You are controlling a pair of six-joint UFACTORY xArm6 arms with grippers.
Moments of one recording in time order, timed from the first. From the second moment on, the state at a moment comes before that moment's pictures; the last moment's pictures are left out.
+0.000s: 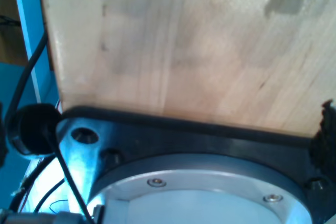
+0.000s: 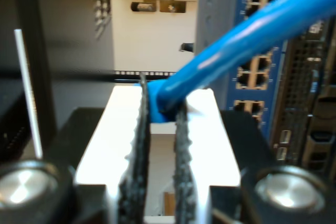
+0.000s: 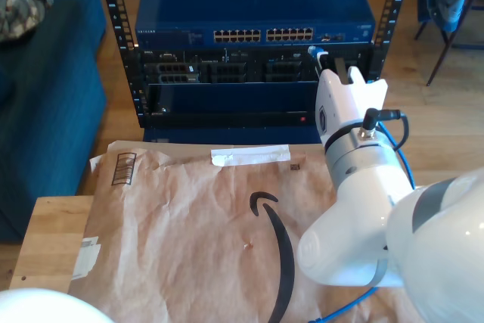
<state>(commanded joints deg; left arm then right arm) 97.3 -29.8 -5.7 4.2 60.6 -4.6 33.2 -0.2 -29.2 34.3 -64.0 71.4</state>
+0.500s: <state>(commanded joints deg) 97.3 -29.8 -5.7 4.2 60.6 -4.6 32.8 -0.8 -25.8 29.3 -64.7 72.8</state>
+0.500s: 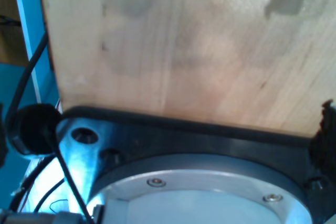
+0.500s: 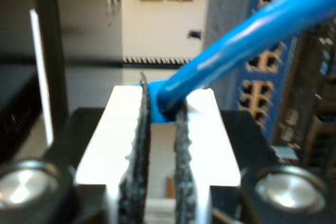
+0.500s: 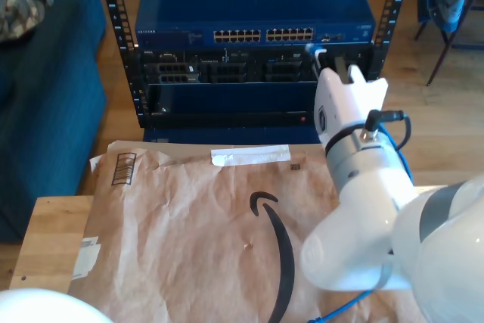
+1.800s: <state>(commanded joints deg) 97.3 -29.8 -5.7 4.2 60.8 -4.6 33.1 27.5 -50.3 46.3 -78.0 73.9</state>
